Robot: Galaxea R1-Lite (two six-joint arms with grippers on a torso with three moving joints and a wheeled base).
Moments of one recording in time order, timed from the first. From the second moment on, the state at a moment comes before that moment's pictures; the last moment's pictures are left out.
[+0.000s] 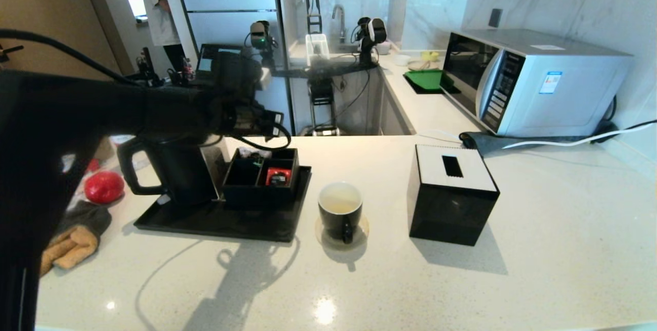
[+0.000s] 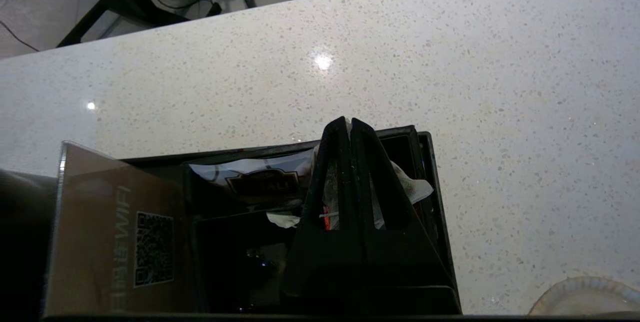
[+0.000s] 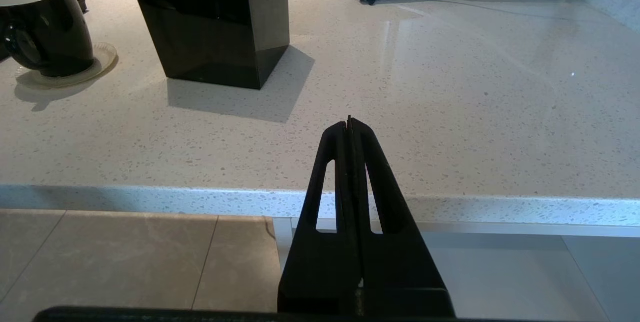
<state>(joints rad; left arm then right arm) -0.31 2.15 -1.73 0.06 0.16 -0.01 0.00 0.00 0.00 0.00 0.01 -0.02</state>
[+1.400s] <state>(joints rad) -0.39 1.92 -1.65 -0.07 0.22 -0.03 0.00 0.00 0.00 0.00 0.01 -0.02</state>
